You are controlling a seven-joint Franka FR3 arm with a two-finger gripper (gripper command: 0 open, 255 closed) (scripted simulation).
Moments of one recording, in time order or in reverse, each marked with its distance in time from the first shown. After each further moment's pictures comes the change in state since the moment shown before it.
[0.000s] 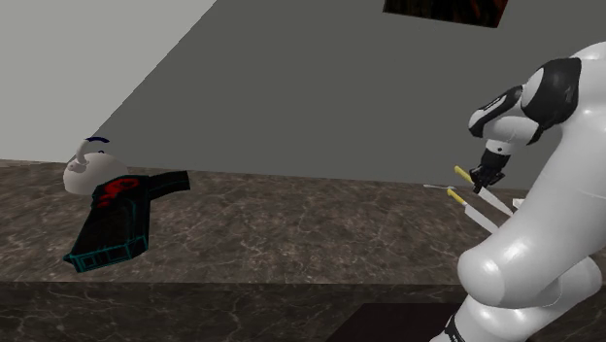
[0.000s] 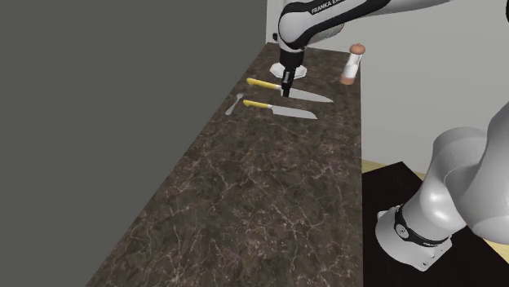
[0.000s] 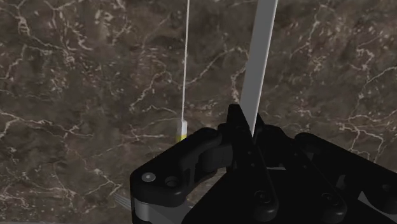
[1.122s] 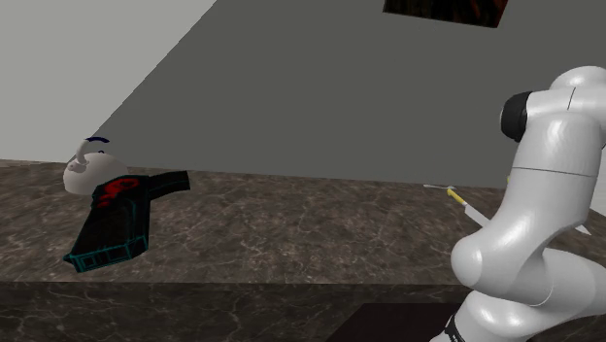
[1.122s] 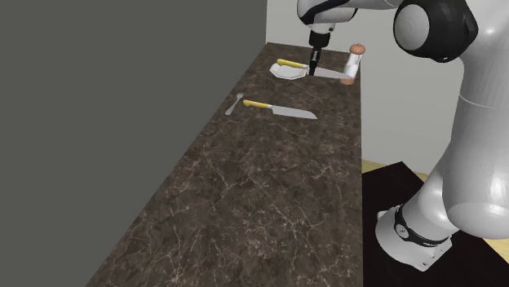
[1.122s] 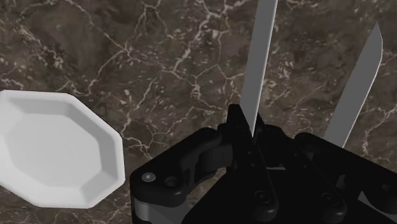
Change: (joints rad) arm -0.341 0.365 -0.081 0.367 0.281 -0.119 -0.501
